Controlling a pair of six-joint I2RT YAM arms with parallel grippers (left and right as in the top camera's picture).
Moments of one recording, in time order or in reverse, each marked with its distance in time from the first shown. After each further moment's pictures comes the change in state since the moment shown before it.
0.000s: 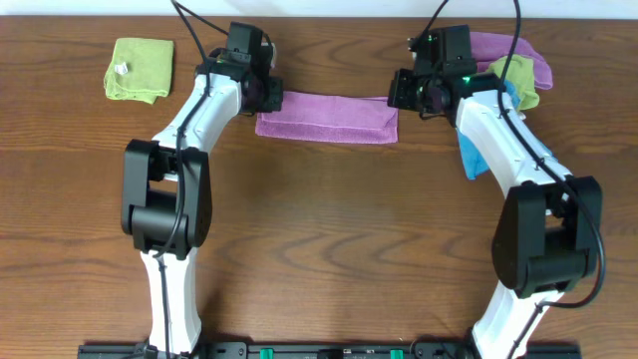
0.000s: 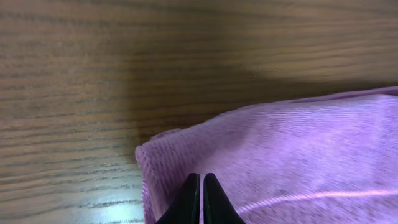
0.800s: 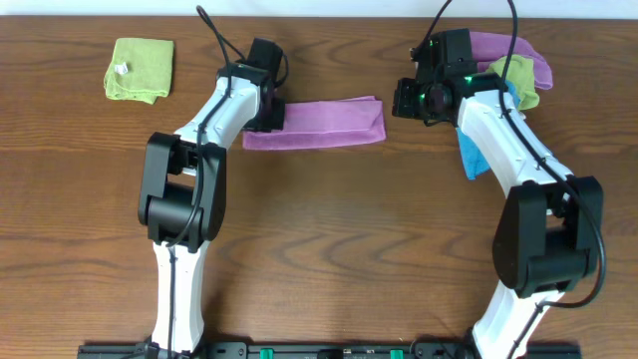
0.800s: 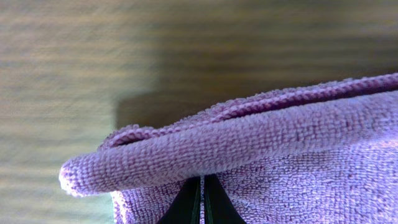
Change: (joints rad) left arm -0.050 0.078 0.039 -0.217 -0.256 -0.034; right arm -0.004 0.000 -0.001 -0.090 0.040 -0.052
